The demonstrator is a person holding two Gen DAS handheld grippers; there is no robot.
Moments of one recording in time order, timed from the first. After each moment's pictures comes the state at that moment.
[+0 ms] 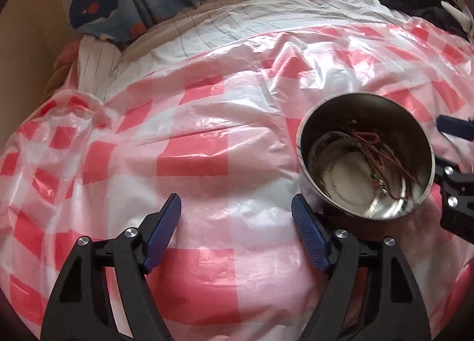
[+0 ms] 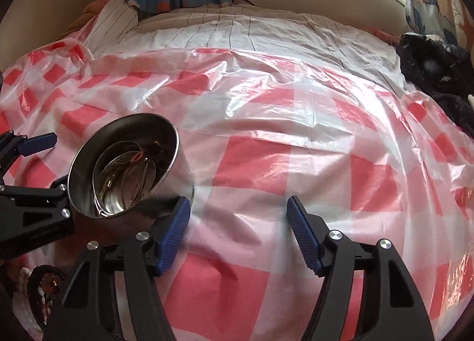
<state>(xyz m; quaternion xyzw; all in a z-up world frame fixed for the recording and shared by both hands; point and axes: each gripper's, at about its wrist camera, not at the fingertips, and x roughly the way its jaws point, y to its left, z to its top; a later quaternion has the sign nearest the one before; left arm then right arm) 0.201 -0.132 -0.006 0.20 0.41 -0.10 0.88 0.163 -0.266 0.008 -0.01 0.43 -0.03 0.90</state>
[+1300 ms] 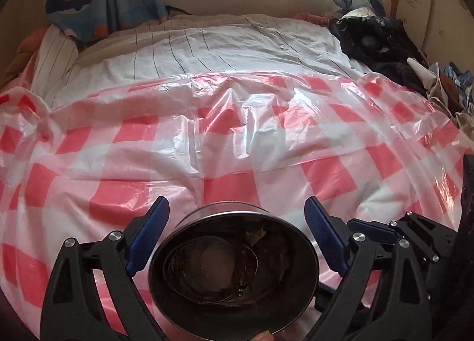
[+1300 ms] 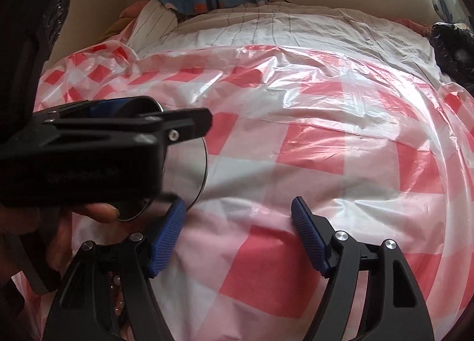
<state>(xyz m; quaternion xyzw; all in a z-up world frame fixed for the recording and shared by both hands) 0.205 -0.159 0.029 0.06 0.39 -0.22 0.89 0.144 -0.249 0.008 0.04 0.44 0.07 0.90</state>
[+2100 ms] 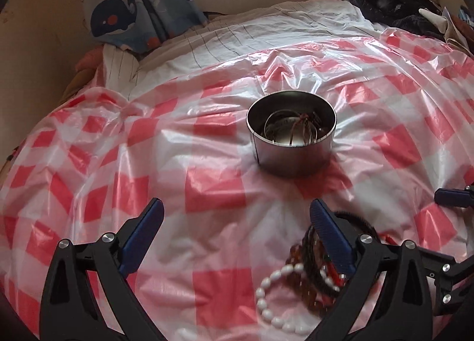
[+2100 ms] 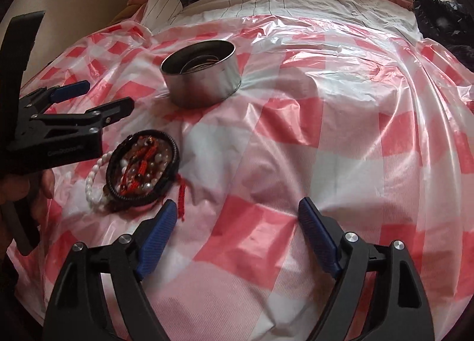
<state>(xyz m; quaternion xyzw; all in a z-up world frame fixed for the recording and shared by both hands) 0.090 -0.090 0.035 0.18 0.38 -0.10 0.90 0.027 -0.237 0.003 0.07 0.47 0.06 0.88</state>
